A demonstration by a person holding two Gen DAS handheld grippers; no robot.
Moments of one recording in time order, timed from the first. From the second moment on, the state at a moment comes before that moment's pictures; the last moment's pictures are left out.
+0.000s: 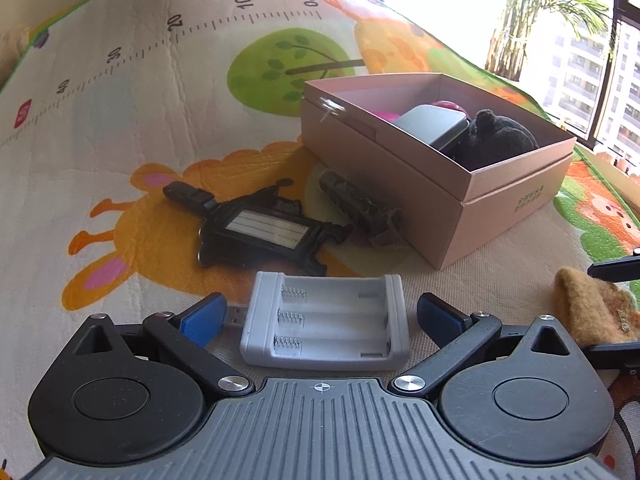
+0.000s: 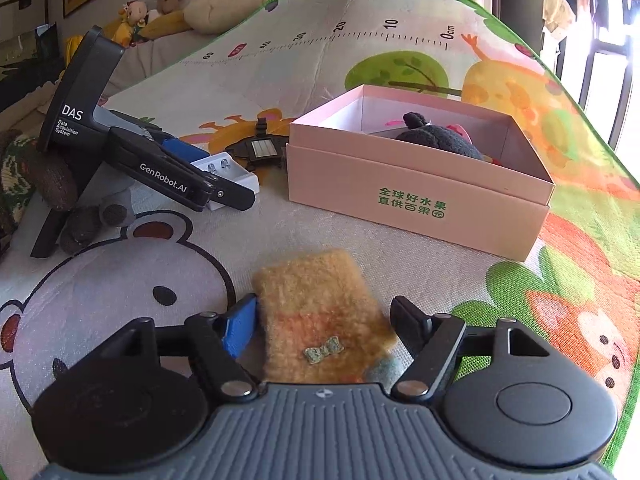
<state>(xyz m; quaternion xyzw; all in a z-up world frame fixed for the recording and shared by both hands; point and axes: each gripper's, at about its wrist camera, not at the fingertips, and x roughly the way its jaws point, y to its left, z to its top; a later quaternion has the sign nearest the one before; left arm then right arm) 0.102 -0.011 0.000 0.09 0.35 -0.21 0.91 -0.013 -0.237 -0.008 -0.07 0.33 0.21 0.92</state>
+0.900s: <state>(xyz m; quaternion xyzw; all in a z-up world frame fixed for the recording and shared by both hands) 0.004 -0.061 0.051 0.10 0.29 -0.31 0.90 -0.052 -0.298 0.052 -0.02 0.34 0.18 0.92</state>
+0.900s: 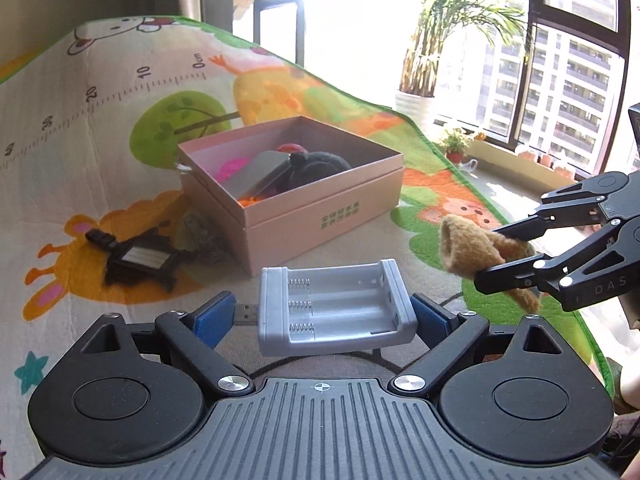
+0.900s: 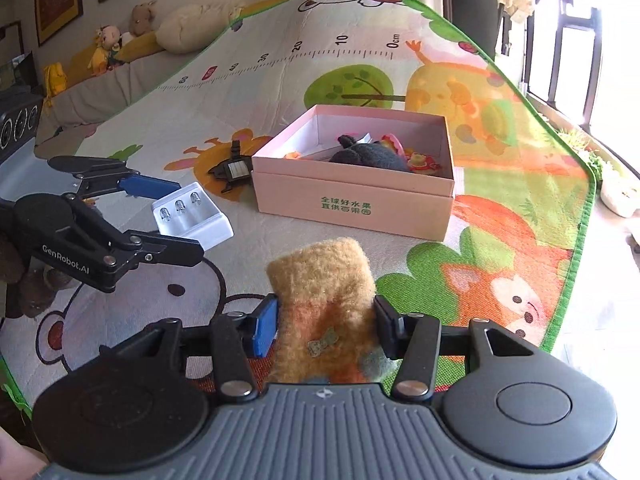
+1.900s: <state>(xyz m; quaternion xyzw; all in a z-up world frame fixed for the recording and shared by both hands) 0.148 -0.087 0.086 0.01 0.23 -0.28 0.93 0.181 -0.322 0.116 0.13 0.28 0.10 0.95</state>
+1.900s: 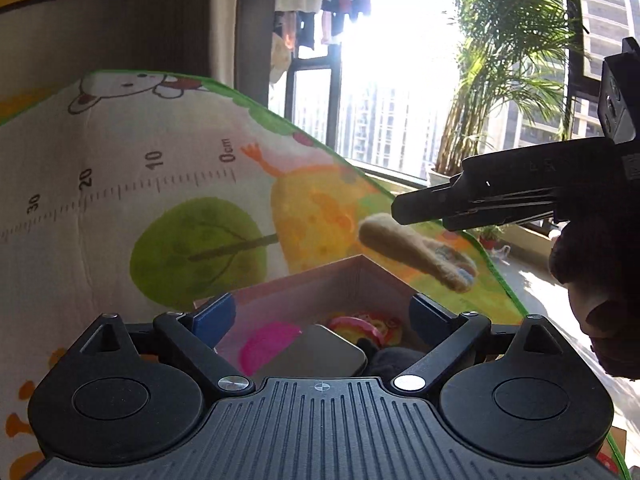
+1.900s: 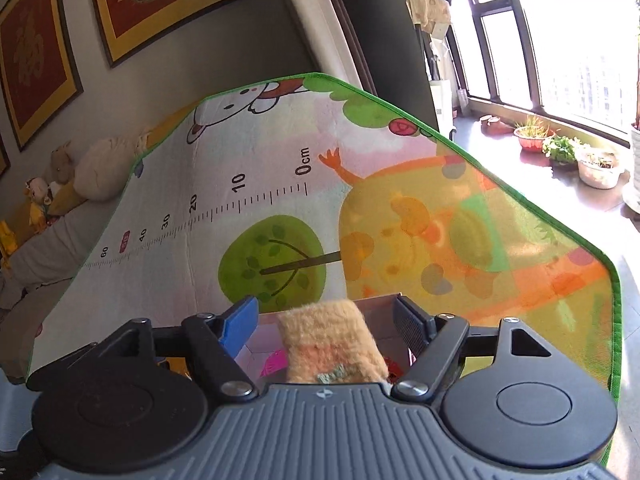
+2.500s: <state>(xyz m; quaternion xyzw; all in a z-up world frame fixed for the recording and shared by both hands) 0.060 0.009 0.032 -0.01 0.30 -0.24 0.92 0.113 -0.222 0.081 -0.01 0.38 0.21 0.90</state>
